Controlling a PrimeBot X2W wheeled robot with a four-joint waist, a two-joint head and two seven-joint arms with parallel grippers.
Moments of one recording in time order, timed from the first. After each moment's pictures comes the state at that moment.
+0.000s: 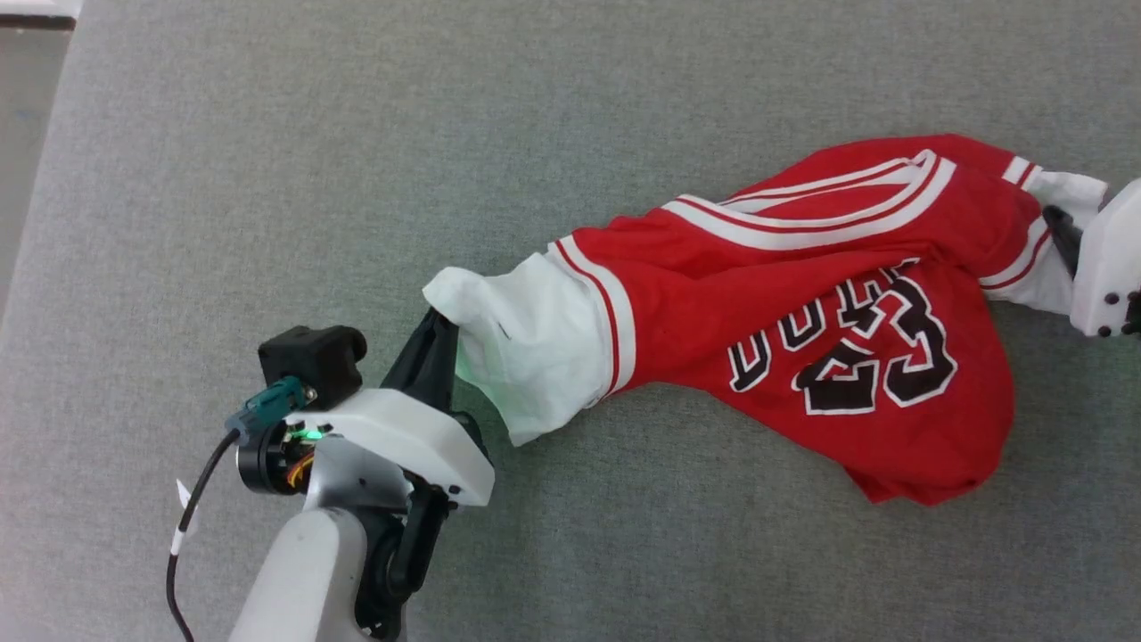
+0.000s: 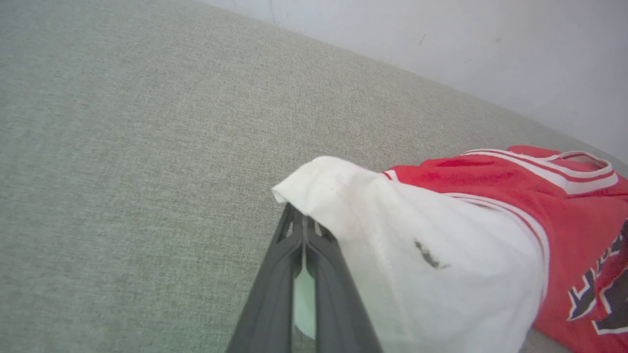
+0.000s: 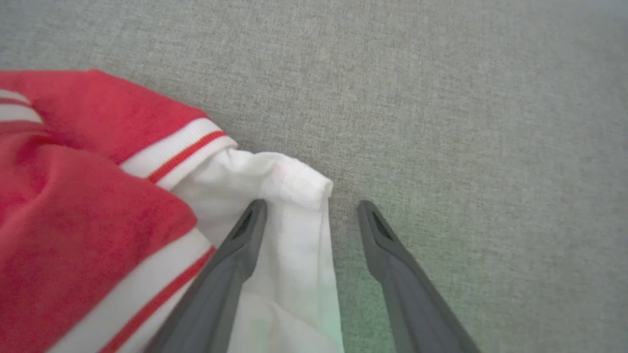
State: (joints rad) left arm -0.21 0.10 -0.23 -0.07 -0.42 0.12 0.17; right arm -0.58 -0.33 -0.11 0.25 0.18 0.13 0.76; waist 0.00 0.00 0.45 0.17
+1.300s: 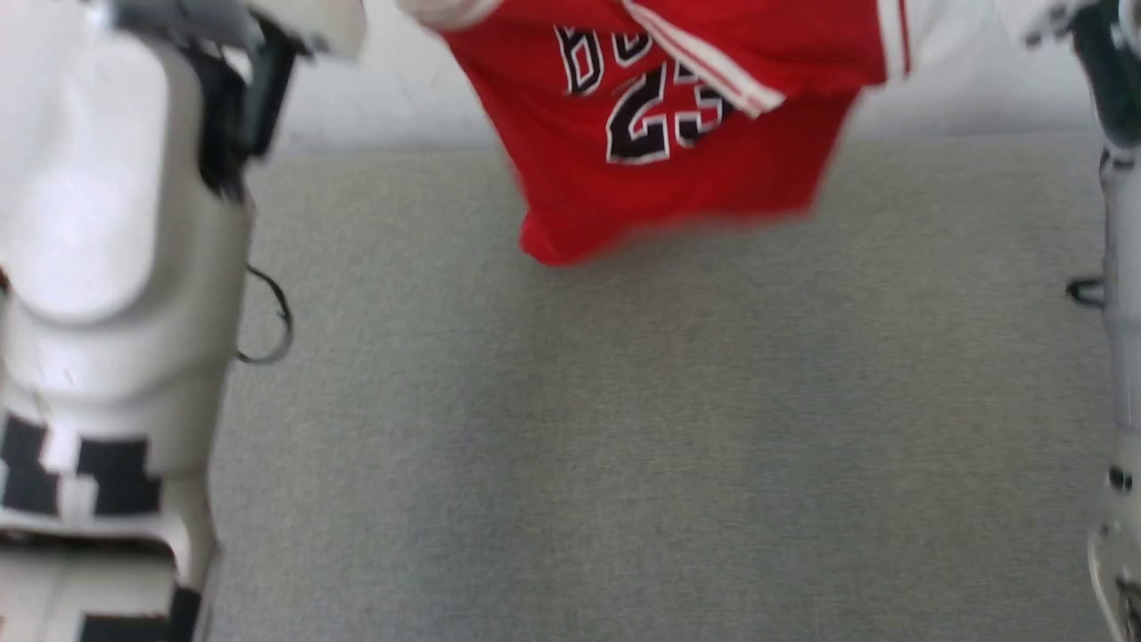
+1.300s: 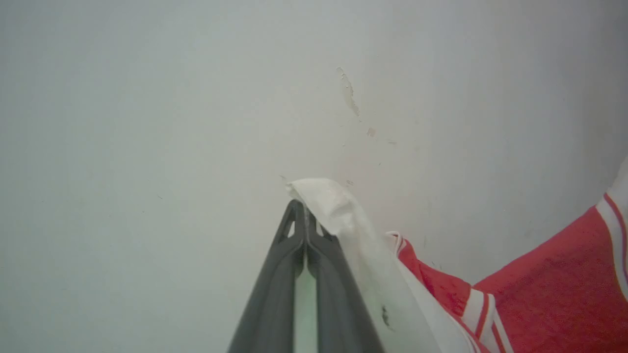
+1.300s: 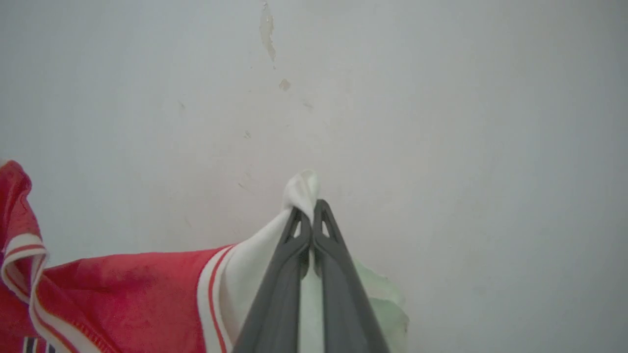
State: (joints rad) left arm -1.05 0.25 -0.23 0.31 -0.30 -0.03 0.10; right arm -1.03 -0.18 0.01 0.38 0.14 0.13 0.25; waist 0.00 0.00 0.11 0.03
